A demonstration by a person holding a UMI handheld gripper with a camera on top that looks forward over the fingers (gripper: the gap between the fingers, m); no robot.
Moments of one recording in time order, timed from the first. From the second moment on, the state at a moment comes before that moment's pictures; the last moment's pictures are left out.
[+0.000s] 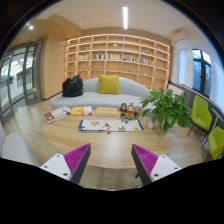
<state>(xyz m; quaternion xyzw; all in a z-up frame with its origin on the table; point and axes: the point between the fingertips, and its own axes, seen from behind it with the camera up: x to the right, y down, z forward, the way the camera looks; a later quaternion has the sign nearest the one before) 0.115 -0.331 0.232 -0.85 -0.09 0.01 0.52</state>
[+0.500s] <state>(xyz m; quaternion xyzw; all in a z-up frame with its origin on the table) -0.007 -0.225 0.092 -0.89 -0.14 0.05 0.44</state>
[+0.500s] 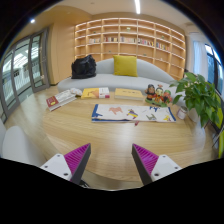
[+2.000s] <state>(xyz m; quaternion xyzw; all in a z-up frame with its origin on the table) -0.078 0.012 0.160 -0.83 -0.08 0.20 0.51</state>
